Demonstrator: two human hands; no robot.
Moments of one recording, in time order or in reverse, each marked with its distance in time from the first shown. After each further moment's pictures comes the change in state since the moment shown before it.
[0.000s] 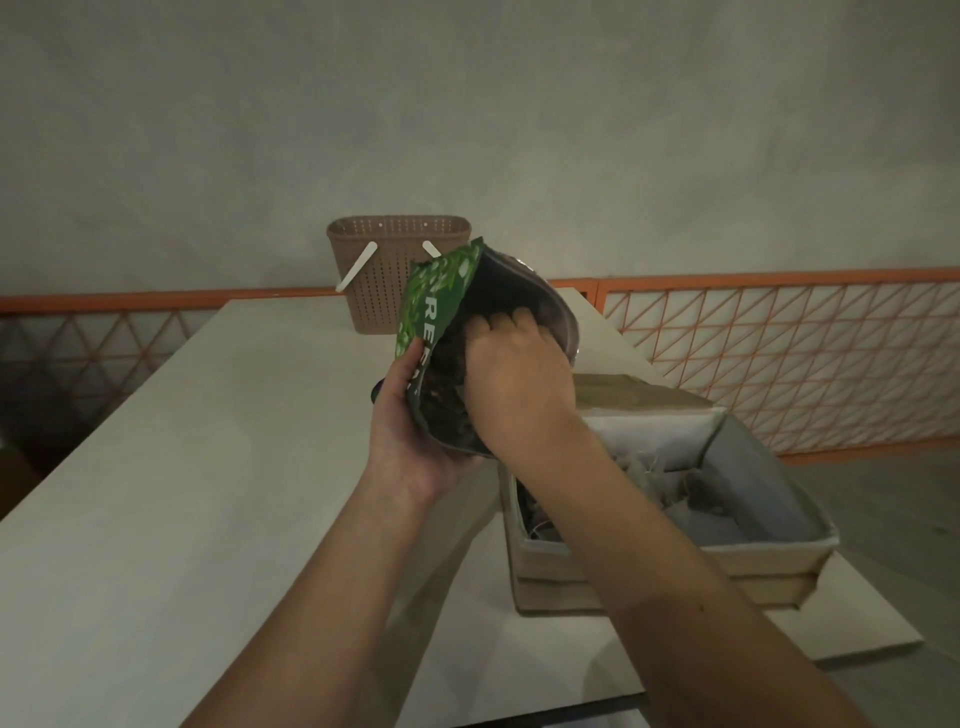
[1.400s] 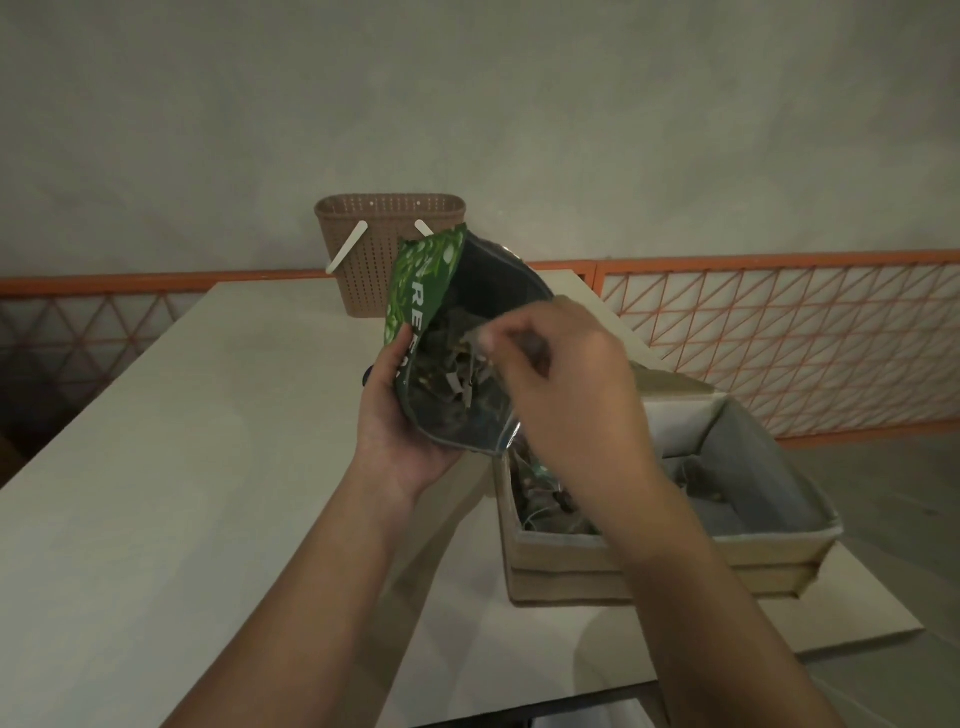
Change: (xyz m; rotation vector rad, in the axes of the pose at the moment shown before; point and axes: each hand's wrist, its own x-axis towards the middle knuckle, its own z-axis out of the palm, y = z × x) left_hand 0.011 0.000 -0.015 -0.027 -0.094 -0.047; right_hand -0.037 0.026 -0.015 0.698 0.213 0.159
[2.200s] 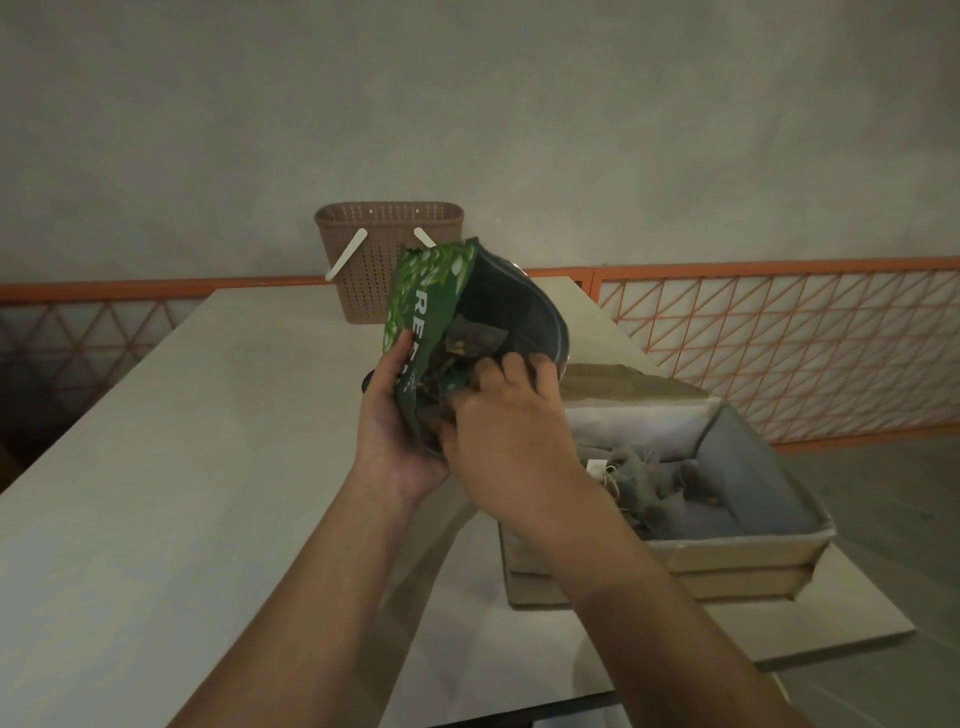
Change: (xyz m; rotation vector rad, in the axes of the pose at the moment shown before) left_hand 0.003 0.002 -0.008 0.033 -0.043 0.035; right_hand -0.008 -0.007 0.038 -0.753 -0.426 -0.115
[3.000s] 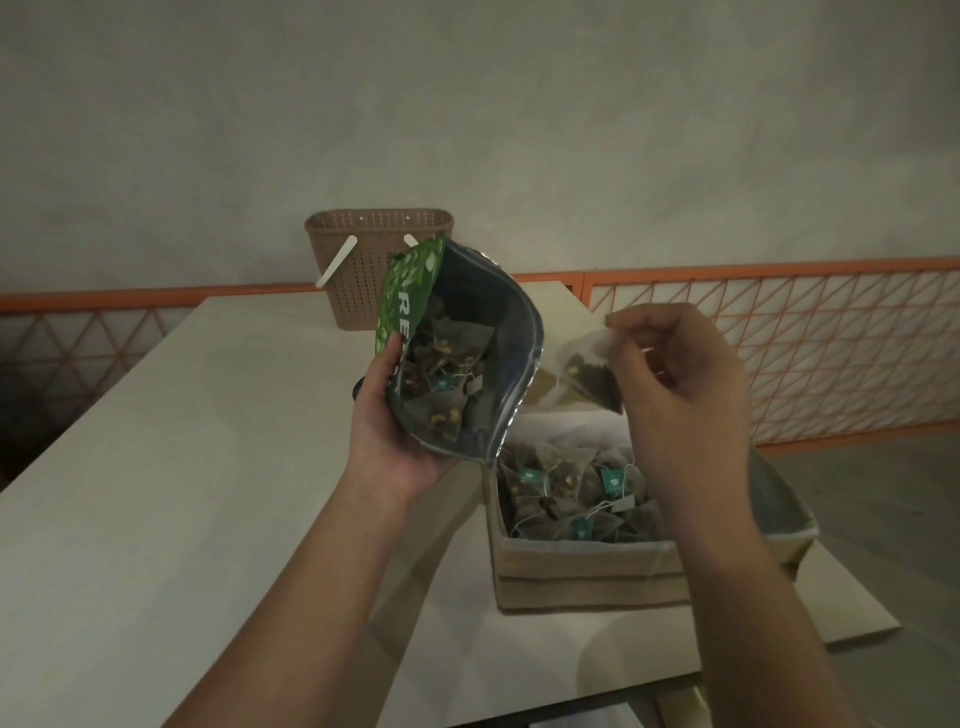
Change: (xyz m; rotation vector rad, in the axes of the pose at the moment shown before) left_hand -0.002 -0.002 0.012 -0.073 0.027 -0.094; right_hand -0.041 0.078 -0.034 1.134 0.648 0.330
